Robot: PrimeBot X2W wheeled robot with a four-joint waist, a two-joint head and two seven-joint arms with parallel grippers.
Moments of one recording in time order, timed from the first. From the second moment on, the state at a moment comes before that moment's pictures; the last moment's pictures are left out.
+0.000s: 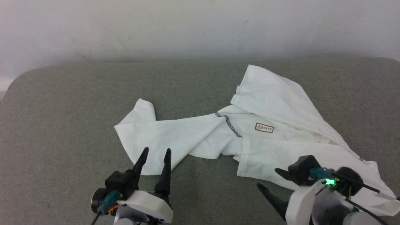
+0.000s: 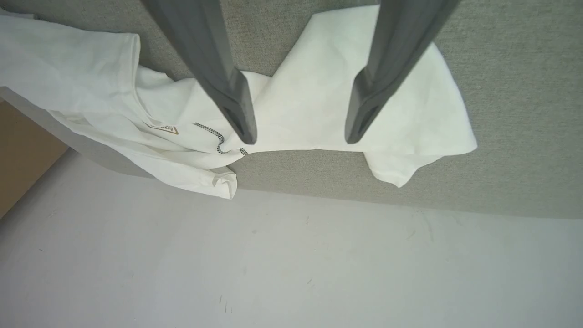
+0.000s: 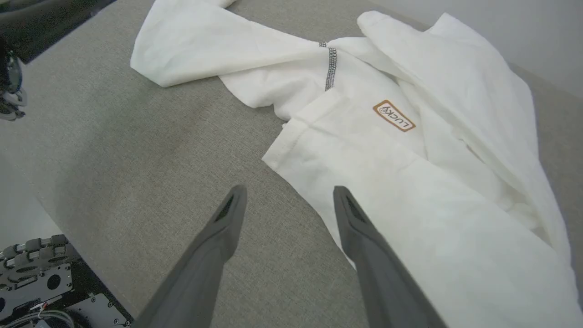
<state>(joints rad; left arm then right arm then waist) -0.06 0.05 -0.19 0.24 -0.26 -0.05 -0.26 -0.01 -0.39 0.38 -0.22 0.37 0.13 0.54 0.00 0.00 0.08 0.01</state>
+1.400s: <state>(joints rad) -0.09 0.05 -0.20 0.26 -0.28 -0.02 -0.26 -0.32 -0.47 0.60 0.16 0.48 0.13 0.34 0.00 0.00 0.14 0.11</state>
